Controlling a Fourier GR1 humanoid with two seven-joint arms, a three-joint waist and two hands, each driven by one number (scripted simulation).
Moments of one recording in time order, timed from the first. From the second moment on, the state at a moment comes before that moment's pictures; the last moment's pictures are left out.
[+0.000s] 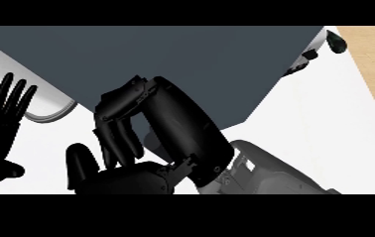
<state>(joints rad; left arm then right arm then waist) -0.03 0.60 0.05 -1.36 0.87 -0.41 -0.35 -0.85 -0.04 0.58 -1.77 -0.22 -0.36 0.54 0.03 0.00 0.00</state>
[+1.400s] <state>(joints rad) -0.03 0.56 0.11 -1.35 0.83 -0.47 -0.31 -0.94 -0.03 0.36 -1.29 -0.32 -0.03 0.15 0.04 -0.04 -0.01</state>
